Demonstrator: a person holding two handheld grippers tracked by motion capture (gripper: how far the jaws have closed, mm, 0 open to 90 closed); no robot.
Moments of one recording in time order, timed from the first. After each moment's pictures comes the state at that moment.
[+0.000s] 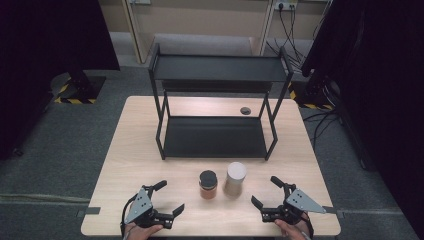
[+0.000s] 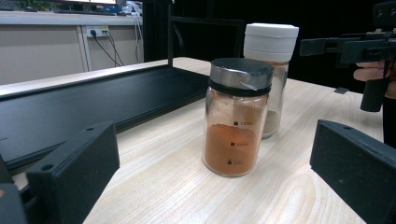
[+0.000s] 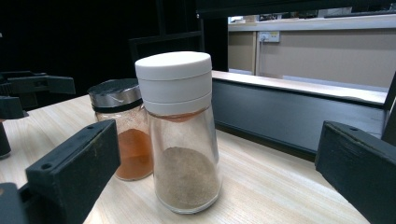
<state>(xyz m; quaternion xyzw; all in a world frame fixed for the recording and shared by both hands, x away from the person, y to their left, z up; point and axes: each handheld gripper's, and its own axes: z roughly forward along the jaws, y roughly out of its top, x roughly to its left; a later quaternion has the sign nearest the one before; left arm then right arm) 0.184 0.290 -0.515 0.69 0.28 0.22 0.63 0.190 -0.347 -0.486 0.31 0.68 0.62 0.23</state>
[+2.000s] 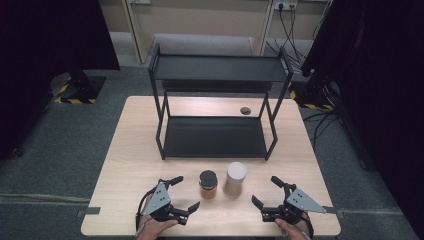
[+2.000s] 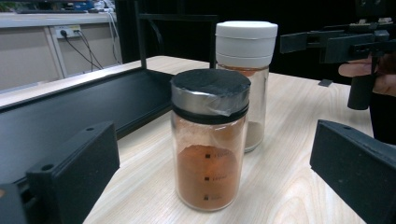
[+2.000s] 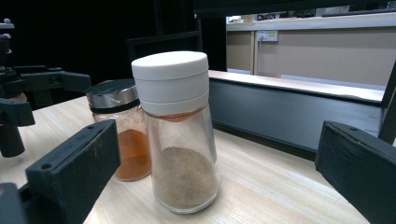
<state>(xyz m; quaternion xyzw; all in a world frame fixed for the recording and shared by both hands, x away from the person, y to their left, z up) 0.214 0.254 -0.499 0.72 0.23 0.20 0.63 0.190 -0.348 -0.487 0.31 0.68 0.62 0.23</state>
